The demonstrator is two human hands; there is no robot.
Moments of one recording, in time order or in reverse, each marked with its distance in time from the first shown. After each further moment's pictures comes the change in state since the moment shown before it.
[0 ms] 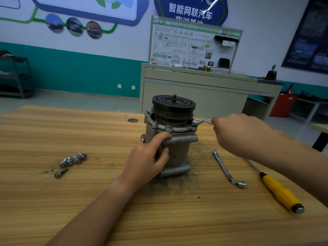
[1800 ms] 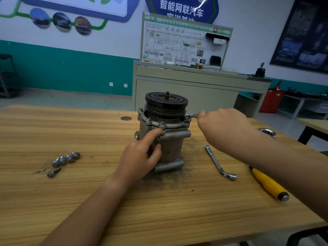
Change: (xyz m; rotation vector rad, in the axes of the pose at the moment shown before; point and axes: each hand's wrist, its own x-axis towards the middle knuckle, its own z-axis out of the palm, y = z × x) left_hand -0.001 -0.002 -0.002 -0.035 0.005 0.014; right_hand -0.010 -0.016 -0.019 -0.156 0.014 -0.075
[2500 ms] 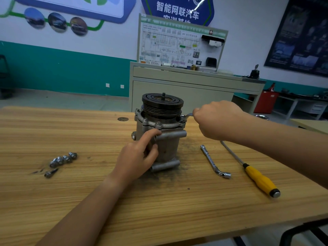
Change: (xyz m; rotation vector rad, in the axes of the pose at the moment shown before) left_hand -0.002 -0.003 0.001 0.004 0.004 0.024; right_hand 0.015 0.014 -0.004 -0.095 -0.042 -0.086
